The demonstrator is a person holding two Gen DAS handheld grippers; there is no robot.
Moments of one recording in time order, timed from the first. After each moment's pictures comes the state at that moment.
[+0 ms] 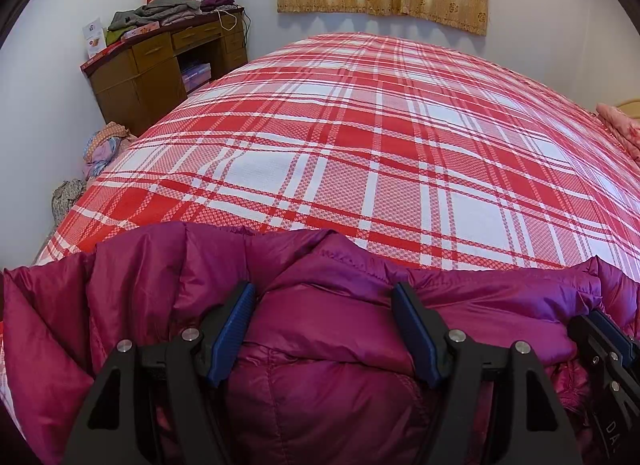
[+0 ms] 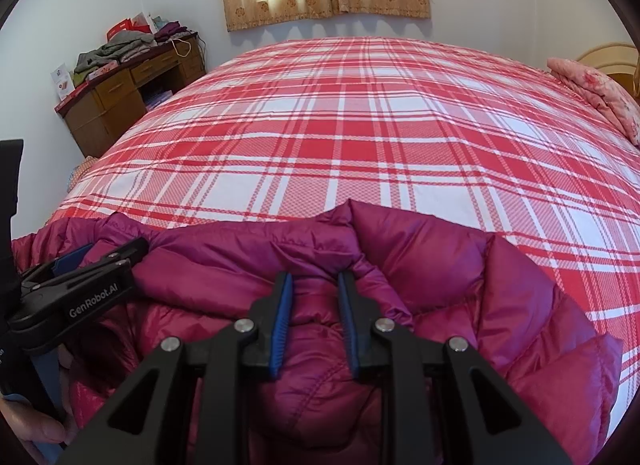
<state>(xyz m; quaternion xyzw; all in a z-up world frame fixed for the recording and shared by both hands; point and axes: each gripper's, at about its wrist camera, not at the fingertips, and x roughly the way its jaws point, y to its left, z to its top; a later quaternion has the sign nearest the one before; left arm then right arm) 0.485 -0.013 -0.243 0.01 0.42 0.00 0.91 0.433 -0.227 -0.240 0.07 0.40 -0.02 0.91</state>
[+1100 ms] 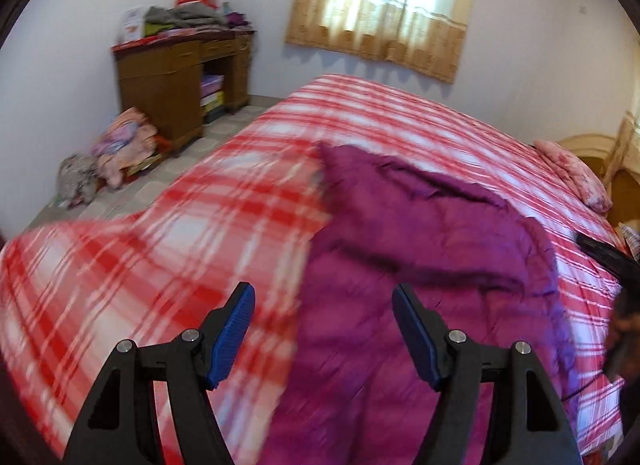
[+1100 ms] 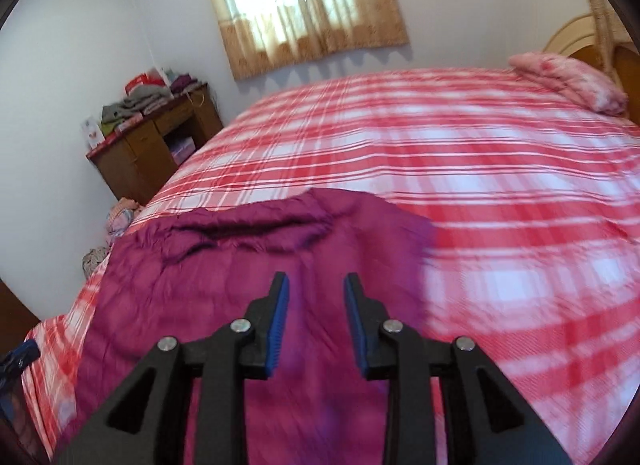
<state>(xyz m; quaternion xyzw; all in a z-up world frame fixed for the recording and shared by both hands) 0.173 0.187 -0.149 -0.07 0.37 -0.06 0.93 0.208 -0.269 -0.149 0.13 0.32 -0.02 0.94</state>
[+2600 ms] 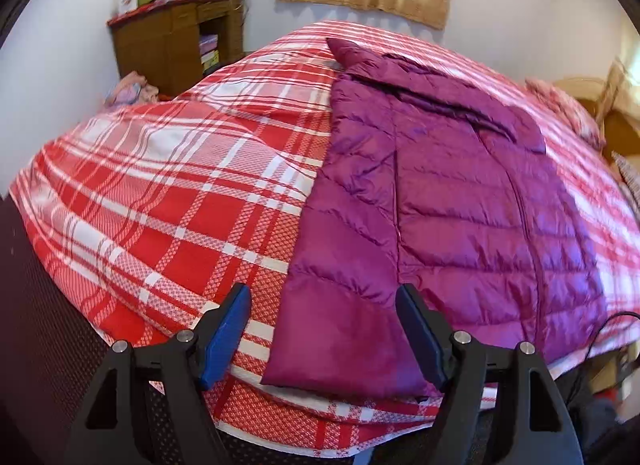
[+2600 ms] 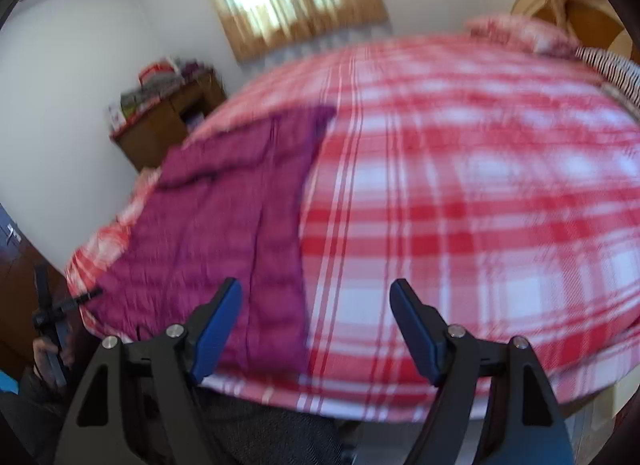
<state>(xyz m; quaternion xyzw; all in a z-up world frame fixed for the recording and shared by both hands) 0.033 0.206 -0.220 -0.01 0.44 -0.09 0.90 -0.073 -0.301 -0.179 0.17 0.39 0.02 0.91</state>
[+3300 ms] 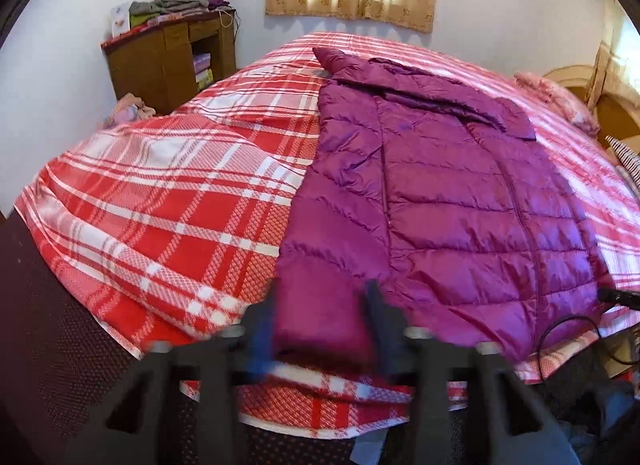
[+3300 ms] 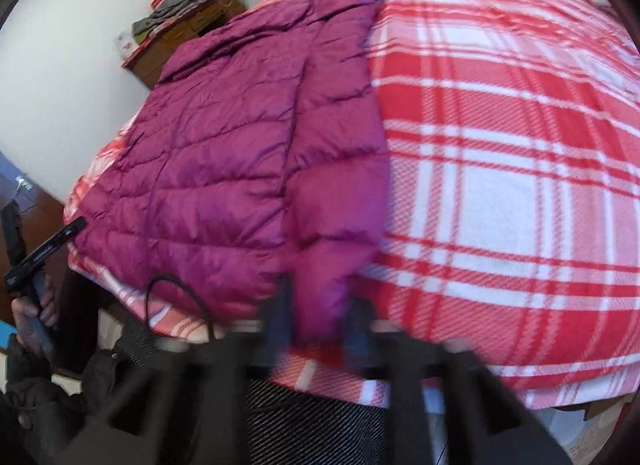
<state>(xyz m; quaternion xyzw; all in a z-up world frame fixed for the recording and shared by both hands) 0.014 0.204 -0.221 0.00 0.41 -0.09 0.91 -0.033 -0.244 -0.267 0.17 0.49 0.11 0.85</state>
